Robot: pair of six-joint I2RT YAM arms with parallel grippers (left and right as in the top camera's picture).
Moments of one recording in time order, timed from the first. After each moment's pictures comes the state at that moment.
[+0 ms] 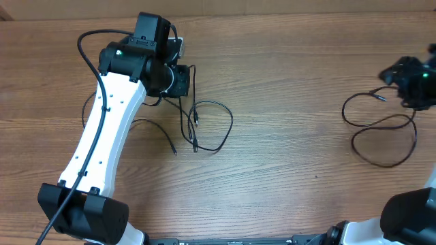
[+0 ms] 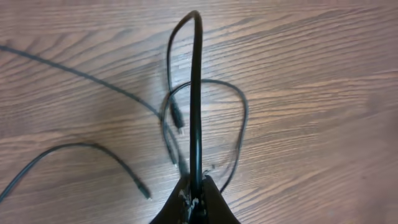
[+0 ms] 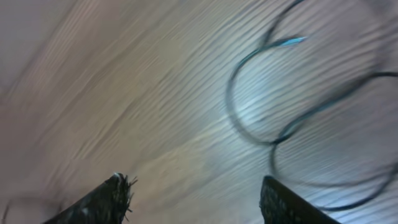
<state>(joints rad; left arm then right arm) -0.24 1.73 1.75 -1.20 0.19 -0.18 -0.43 1.65 1.71 -1.23 -0.31 0.24</state>
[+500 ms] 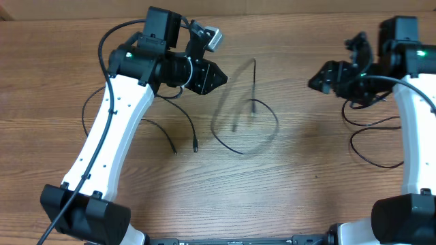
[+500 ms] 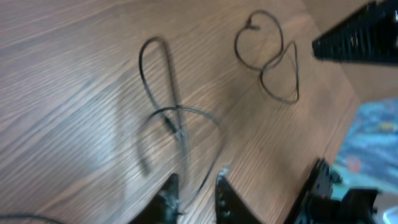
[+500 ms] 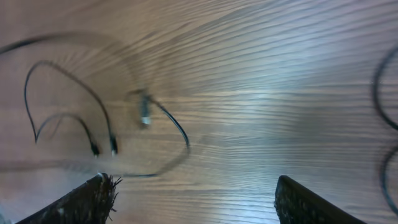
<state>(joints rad) -0.29 1.72 1.75 -1.02 0.65 0.03 -0.09 1.65 1.71 -1.34 -0.44 0.08</state>
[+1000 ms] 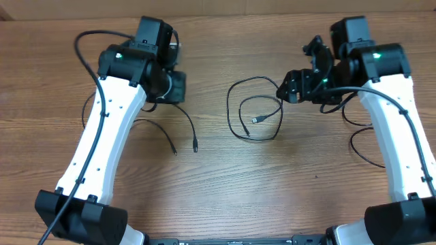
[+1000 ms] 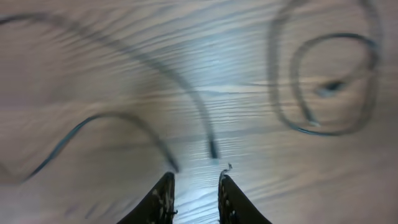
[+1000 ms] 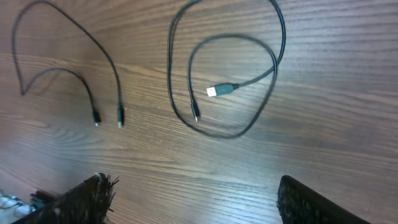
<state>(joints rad) -0.25 1.70 1.75 -1.30 0.04 -0.21 0.14 1.65 1.70 -1.33 -0.36 0.11</state>
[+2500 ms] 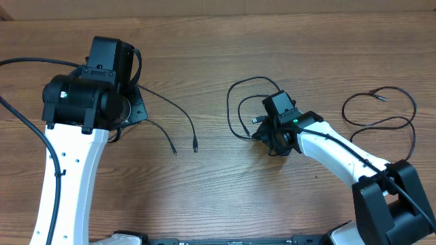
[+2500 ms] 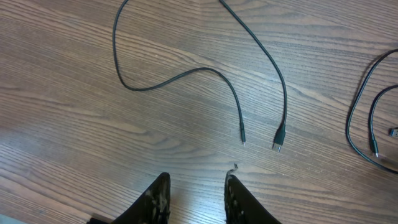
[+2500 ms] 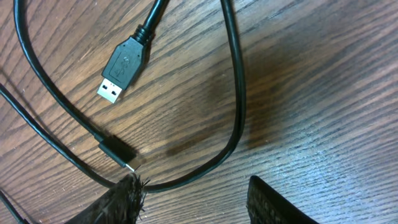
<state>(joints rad) -0.18 1.45 1.75 -1.54 -0.22 -0.47 0.44 1.65 0.94 -0.57 -0.04 1.05</state>
